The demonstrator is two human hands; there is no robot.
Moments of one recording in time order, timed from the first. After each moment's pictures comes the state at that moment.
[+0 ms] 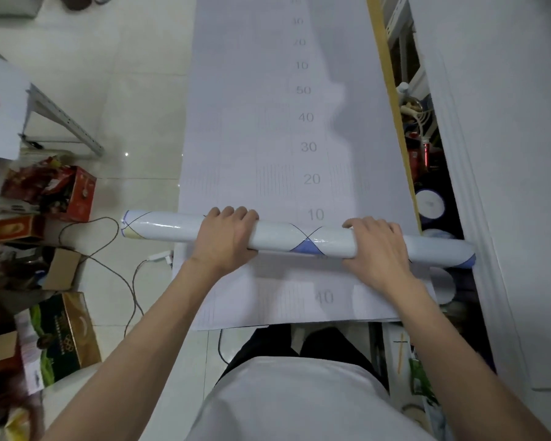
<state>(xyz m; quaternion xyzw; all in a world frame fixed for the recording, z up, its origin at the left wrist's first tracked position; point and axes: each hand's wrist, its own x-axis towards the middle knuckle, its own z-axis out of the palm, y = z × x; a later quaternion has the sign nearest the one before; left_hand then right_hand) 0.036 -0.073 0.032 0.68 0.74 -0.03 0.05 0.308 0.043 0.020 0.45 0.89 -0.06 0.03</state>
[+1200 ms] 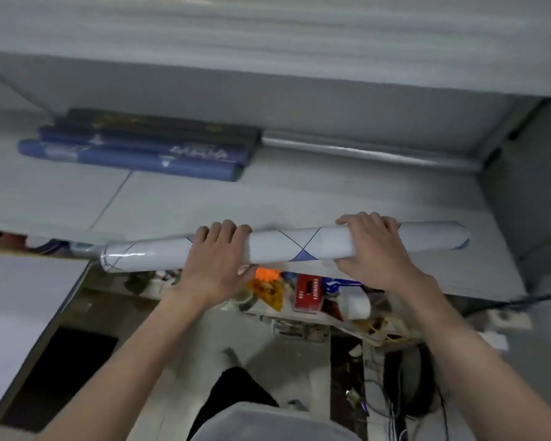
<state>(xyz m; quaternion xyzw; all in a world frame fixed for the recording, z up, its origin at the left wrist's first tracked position) 0.583 -0.371 0.133 0.99 0.14 0.09 -0.03 0.784 -0.601 0.120 0.88 0.46 0.04 -0.09</state>
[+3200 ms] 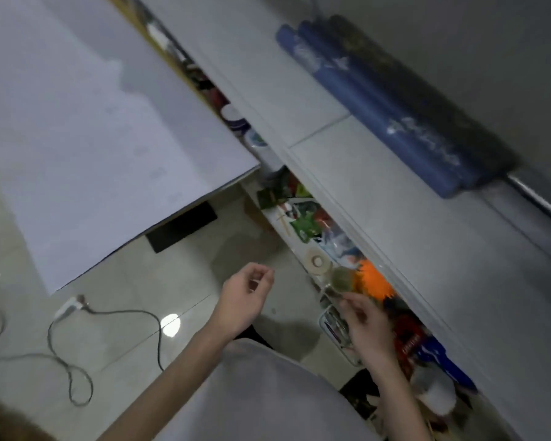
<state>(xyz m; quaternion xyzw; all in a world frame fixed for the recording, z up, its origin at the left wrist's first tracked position) 0.385 -0.363 0.036 0.55 0.59 0.24 0.54 0.612 -0.452 0.034 0.77 0.38 -0.40 -0.31</state>
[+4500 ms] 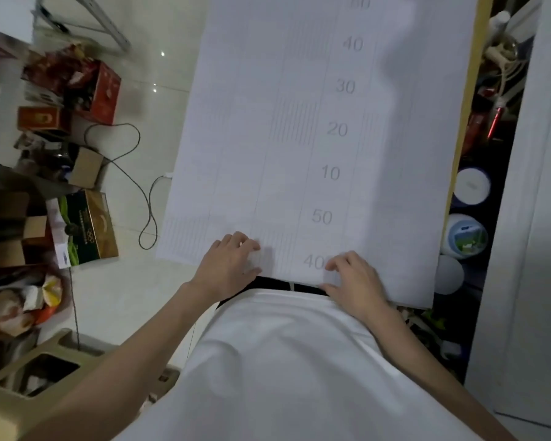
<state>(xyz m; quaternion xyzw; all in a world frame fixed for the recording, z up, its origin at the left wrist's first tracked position) 0.125 -0.164 -0.027 0.51 0.79 0.01 0.33 0.364 -0.006 -0.054 0.39 0.83 -0.34 0.21</state>
